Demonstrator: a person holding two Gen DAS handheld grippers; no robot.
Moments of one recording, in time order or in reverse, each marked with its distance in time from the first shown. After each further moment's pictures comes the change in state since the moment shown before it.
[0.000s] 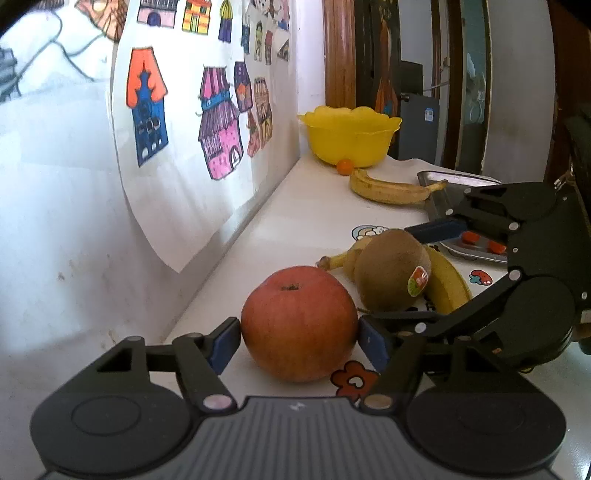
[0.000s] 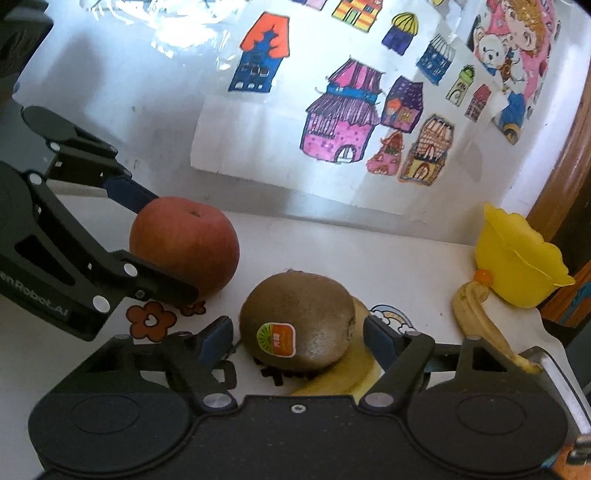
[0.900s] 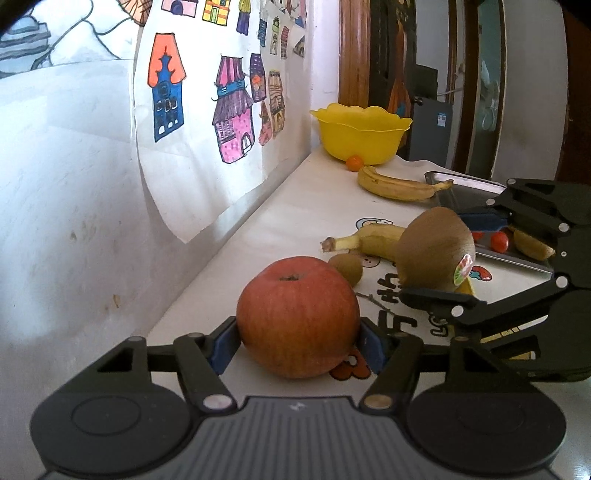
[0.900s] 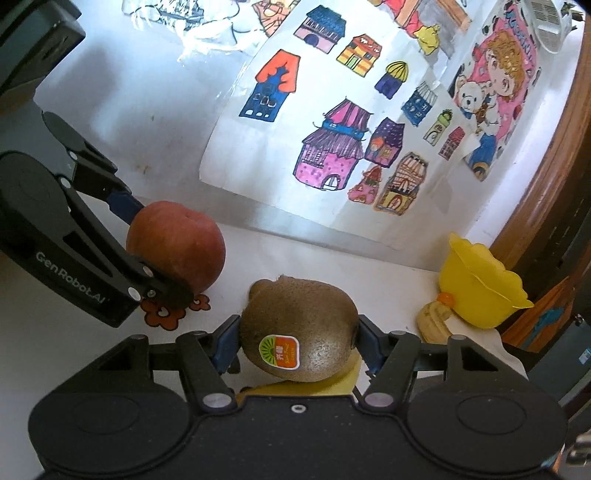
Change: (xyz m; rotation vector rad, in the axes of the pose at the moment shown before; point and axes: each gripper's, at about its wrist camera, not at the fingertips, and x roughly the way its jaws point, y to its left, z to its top) left arm -0.007 -0.006 -0.011 -0.058 0.000 0.023; right arm -0.043 0.020 -0.012 -0.045 -0.082 -0.126
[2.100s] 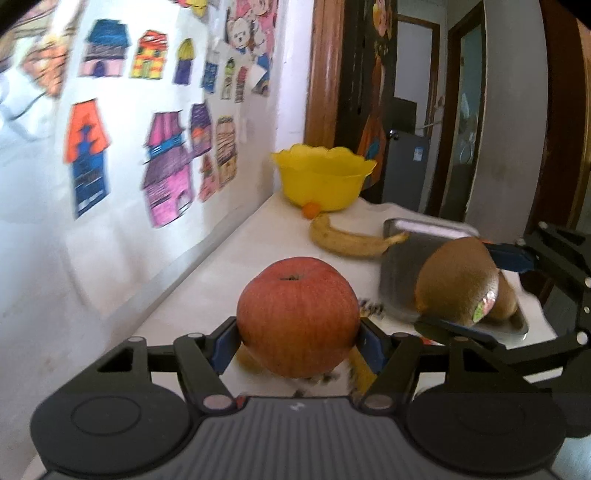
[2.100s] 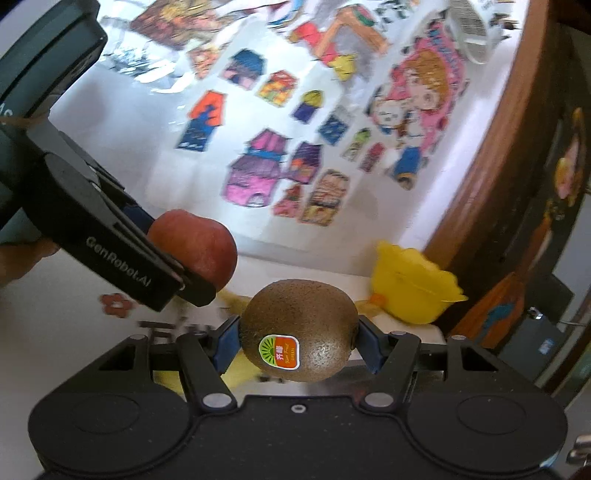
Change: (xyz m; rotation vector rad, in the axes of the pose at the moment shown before) left arm 0.008 -0.049 0.044 -0.027 -0.110 -0.084; right arm -0.052 -0.042 -0.023 0.068 -0.082 -0.193
